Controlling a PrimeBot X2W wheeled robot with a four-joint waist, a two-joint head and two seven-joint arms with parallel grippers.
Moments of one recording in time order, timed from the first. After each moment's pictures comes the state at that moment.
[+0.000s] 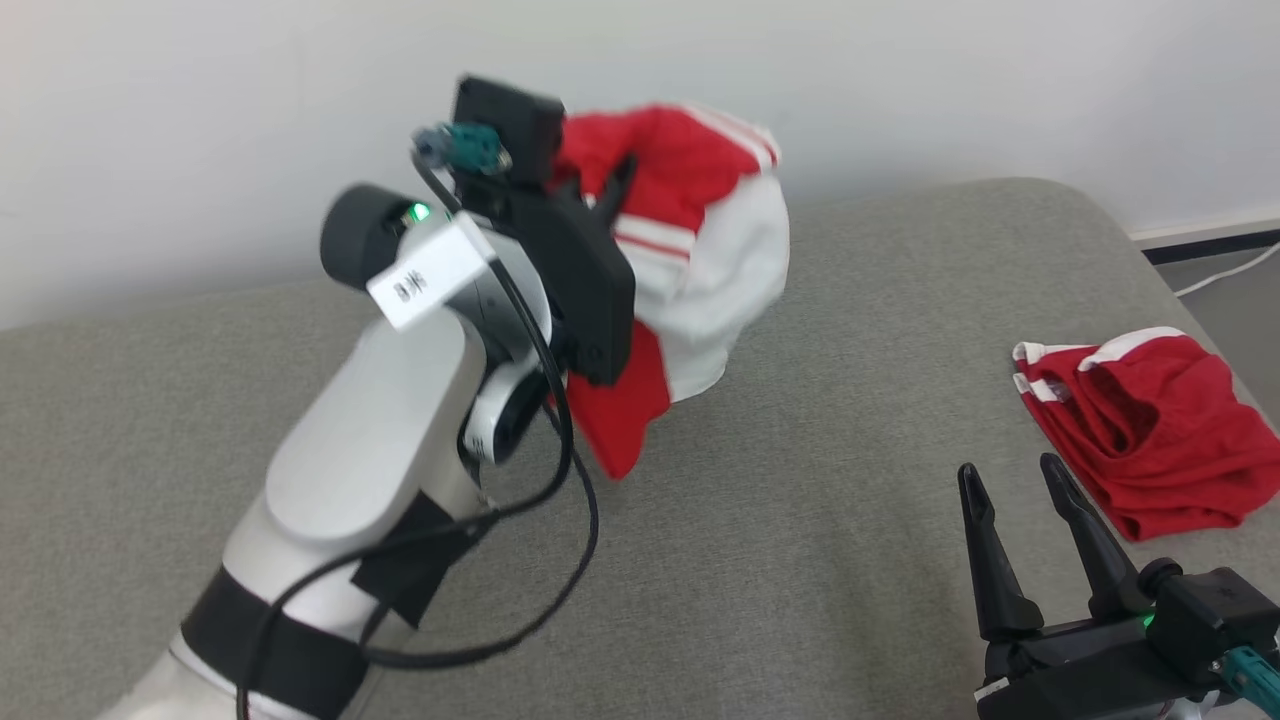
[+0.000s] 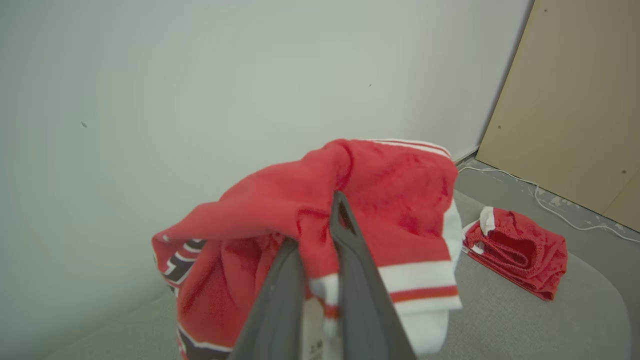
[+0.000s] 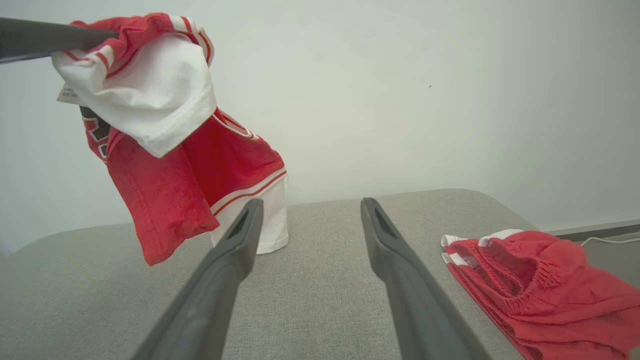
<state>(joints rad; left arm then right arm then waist) -0.94 0.05 -0.64 0.47 -0.45 0.05 0.34 0.10 -0.13 0.07 -0.21 0.30 -0.04 -0.07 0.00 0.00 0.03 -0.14</state>
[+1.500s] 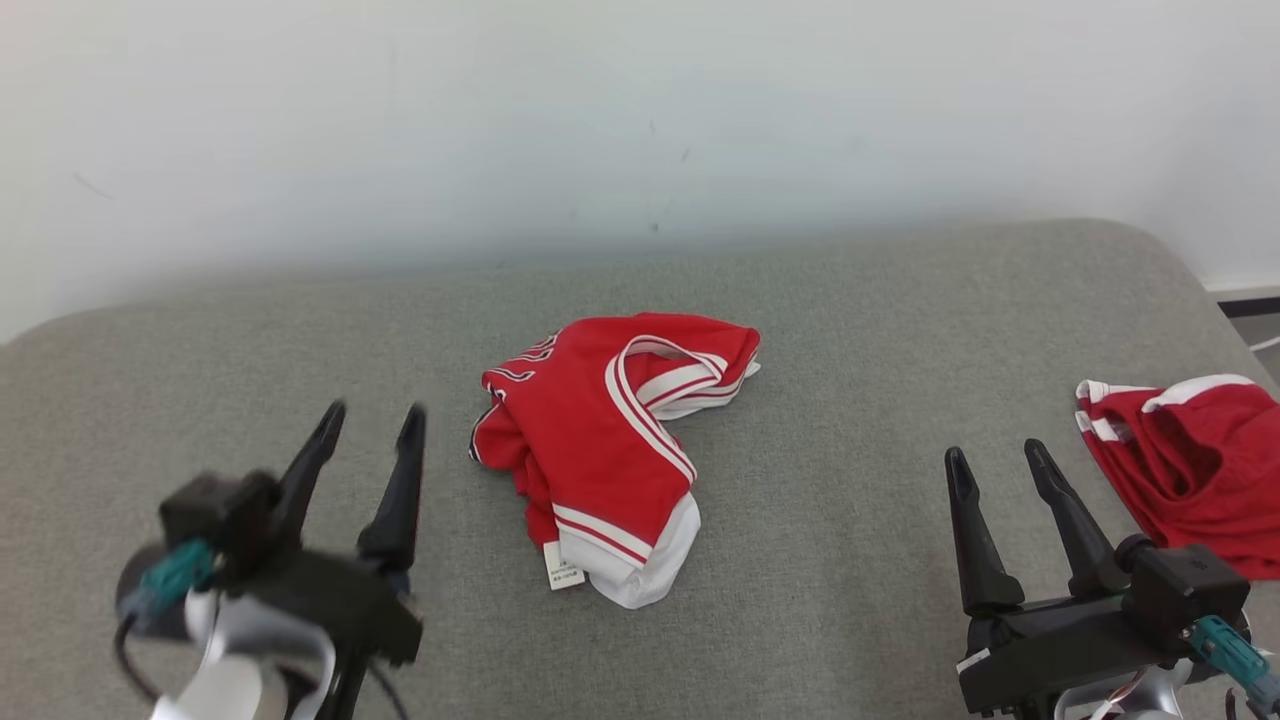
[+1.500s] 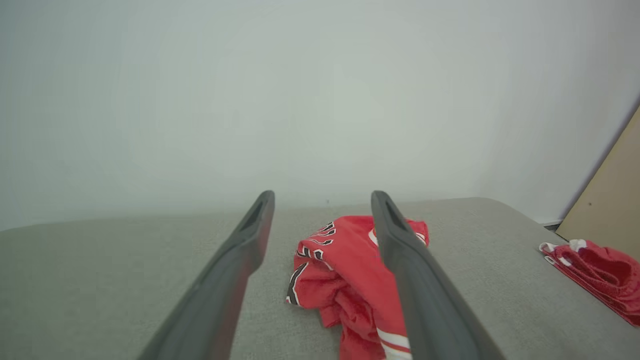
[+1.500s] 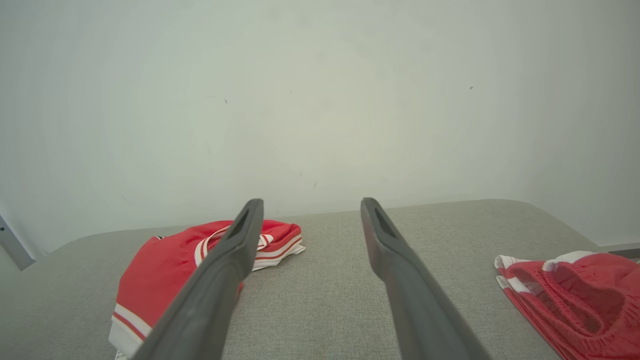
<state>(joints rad) -0.32 0.28 -0.44 0.10 -0.47 0.12 -0.04 0.03 -0.11 0.08 -0.10 0.31 -0.04 -0.11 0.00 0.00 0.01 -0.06</state>
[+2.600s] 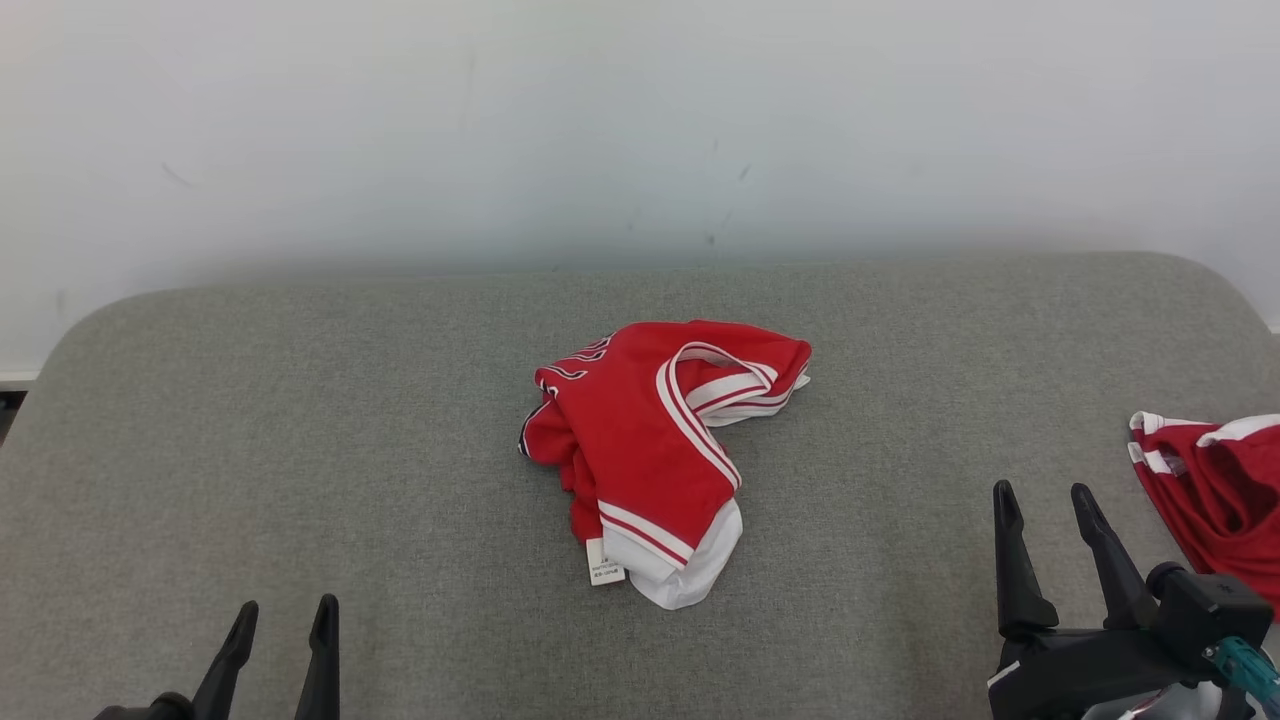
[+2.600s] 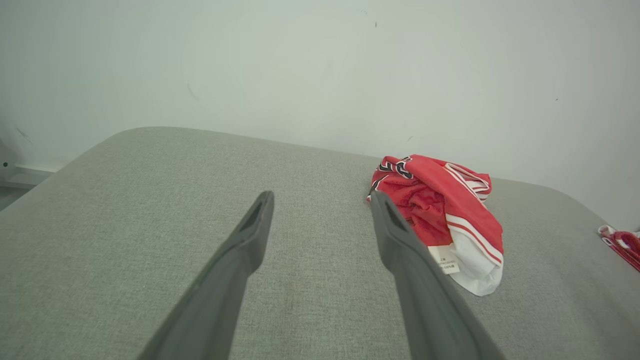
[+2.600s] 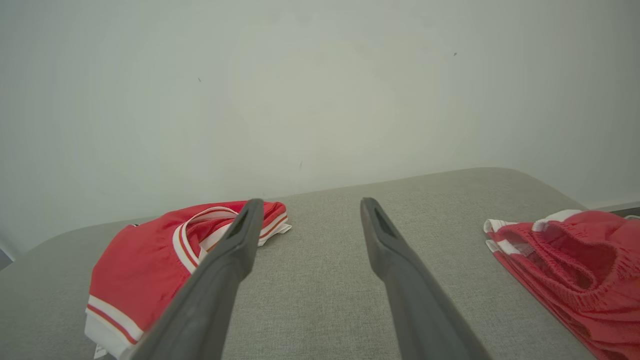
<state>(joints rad) 0.14 0.30 -0.26 -0.08 -0.45 0.12 -0.13 0.06 -0.10 0.02 -0.02 0.34 -0.08 -0.12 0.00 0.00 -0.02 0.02</state>
